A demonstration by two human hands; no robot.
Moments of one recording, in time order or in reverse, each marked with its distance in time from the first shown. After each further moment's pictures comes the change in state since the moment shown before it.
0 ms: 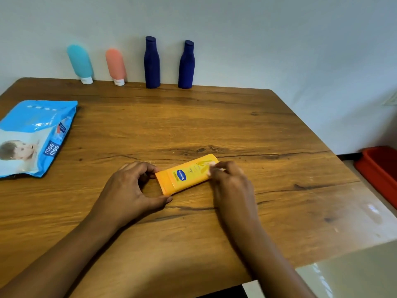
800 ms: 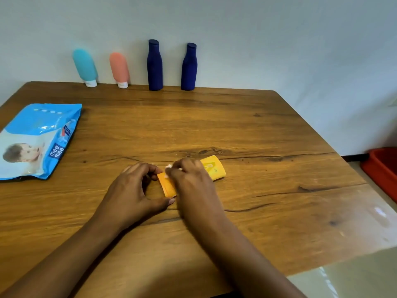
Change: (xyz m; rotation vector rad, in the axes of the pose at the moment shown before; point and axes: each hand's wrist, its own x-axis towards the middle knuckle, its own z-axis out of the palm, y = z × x) left_hand -0.001 0.003 0.002 0.002 0.002 -0.025; right_hand 0.014 -0.059 0.004 0.062 -0.124 -0.300
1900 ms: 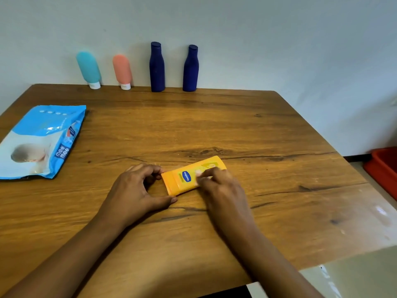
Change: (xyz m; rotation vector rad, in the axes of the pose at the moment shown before) left_hand 0.001 -0.002 -0.001 -0.026 0.019 0.003; right_hand -0.031 0.046 0.004 0.008 0.121 0.047
